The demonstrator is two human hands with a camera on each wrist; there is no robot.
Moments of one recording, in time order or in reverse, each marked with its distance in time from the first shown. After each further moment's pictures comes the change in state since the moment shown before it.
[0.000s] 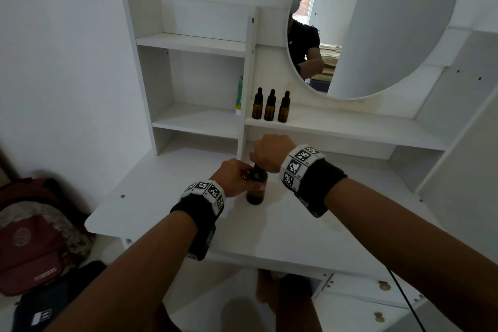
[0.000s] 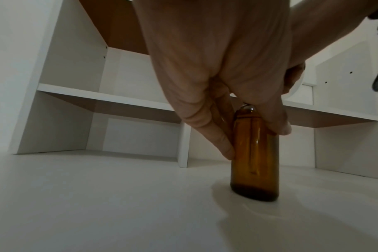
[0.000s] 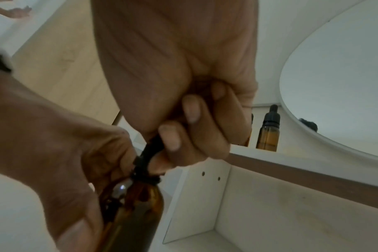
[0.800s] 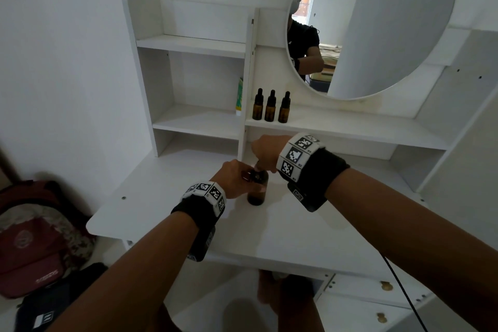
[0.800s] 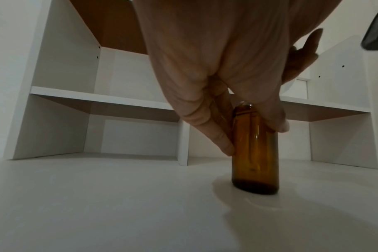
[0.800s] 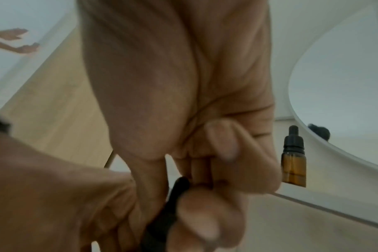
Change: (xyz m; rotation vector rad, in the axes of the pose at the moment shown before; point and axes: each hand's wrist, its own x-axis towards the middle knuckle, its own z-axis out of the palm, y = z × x) left_hand -0.003 0.003 -0.002 -0.006 -0.012 0.012; right_hand 0.001 -0.002 -0.014 -0.101 -0.141 -0.095
